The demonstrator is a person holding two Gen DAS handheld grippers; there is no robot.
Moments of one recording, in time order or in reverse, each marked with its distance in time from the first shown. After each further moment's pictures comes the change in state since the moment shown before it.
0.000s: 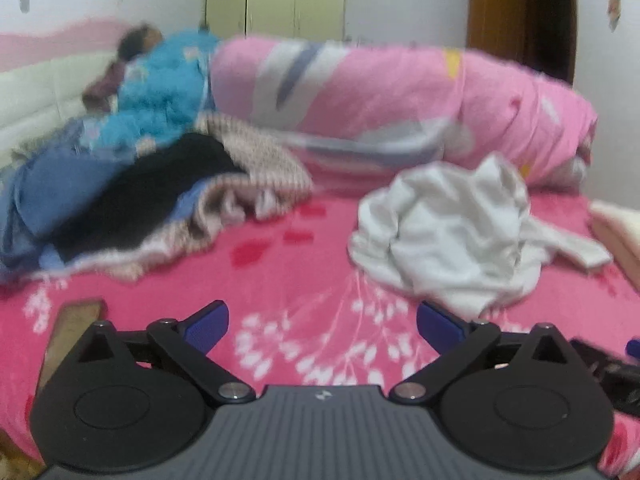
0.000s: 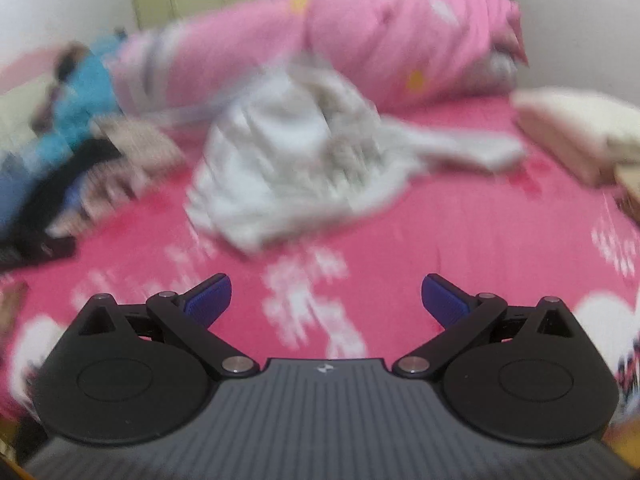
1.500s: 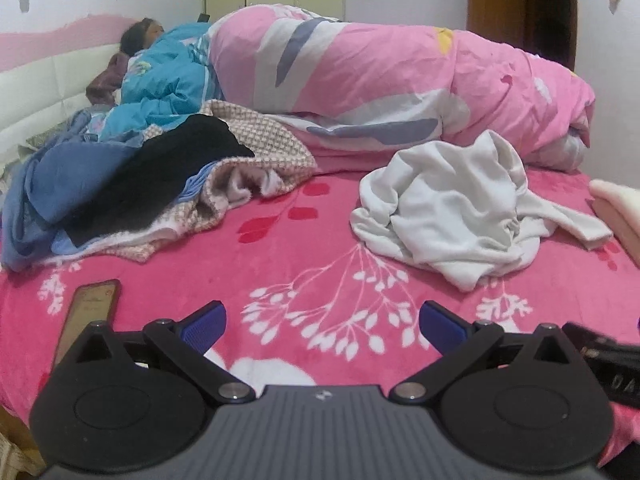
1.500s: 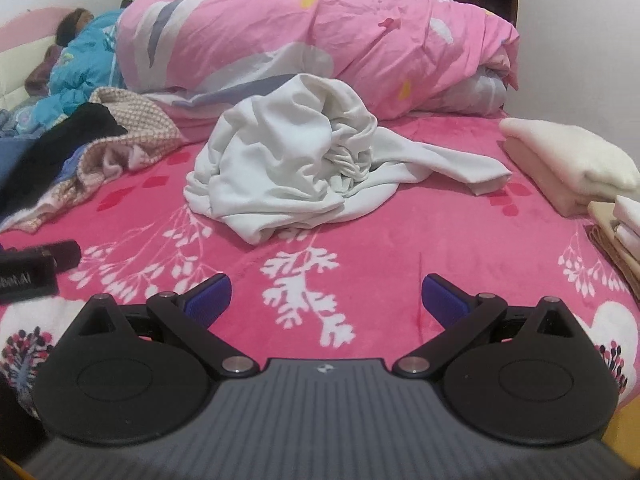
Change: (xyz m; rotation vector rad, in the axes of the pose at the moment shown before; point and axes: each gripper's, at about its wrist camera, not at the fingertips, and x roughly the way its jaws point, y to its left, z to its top) left arm -0.003 -0.003 -0.004 0.002 0.069 -0.011; right arm -0.010 0.025 0.001 -0.082 0.089 -0.123
